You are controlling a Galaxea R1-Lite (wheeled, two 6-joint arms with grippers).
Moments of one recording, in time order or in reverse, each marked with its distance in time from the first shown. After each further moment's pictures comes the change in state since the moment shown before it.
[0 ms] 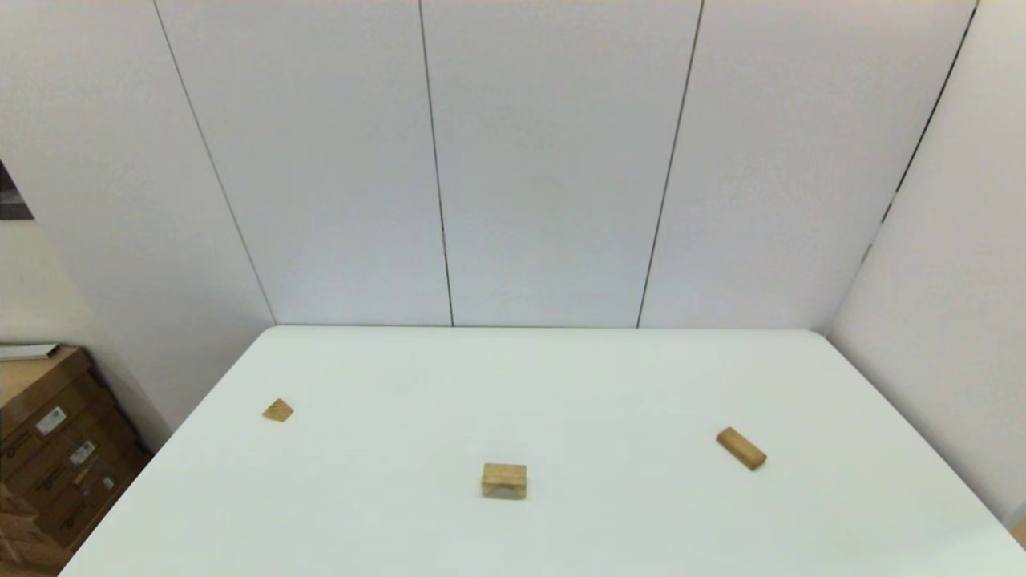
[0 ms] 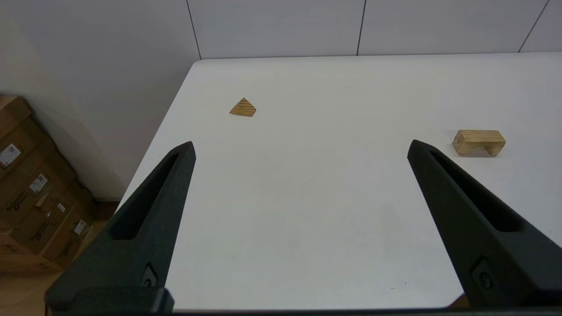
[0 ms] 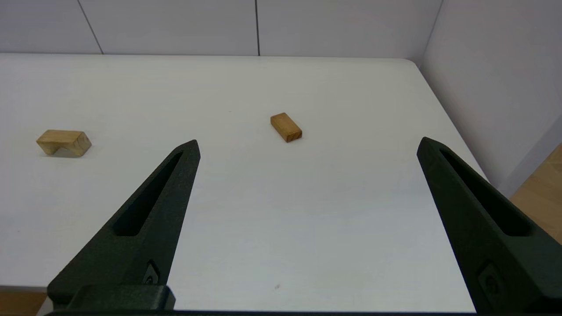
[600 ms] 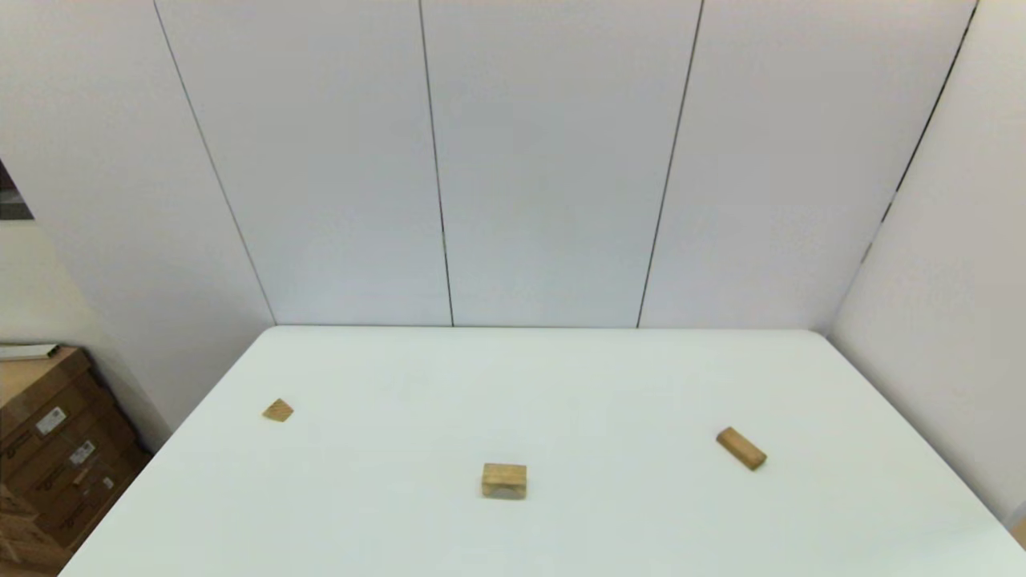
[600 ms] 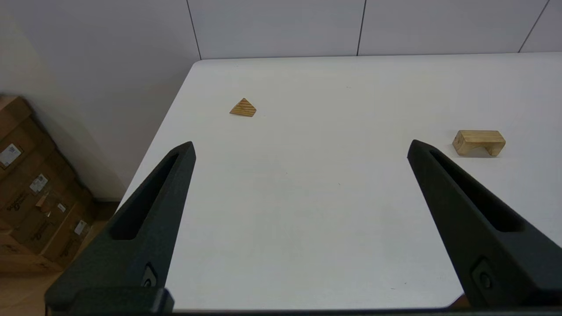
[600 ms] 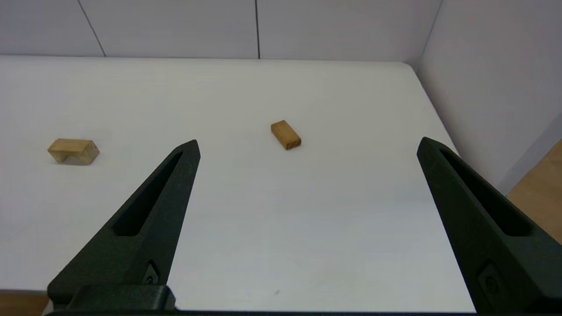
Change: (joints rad) left arm 0.000 0.000 0.000 0.000 0.000 0.000; right arm 0.000 0.211 -0.168 0.026 -0.001 0.003
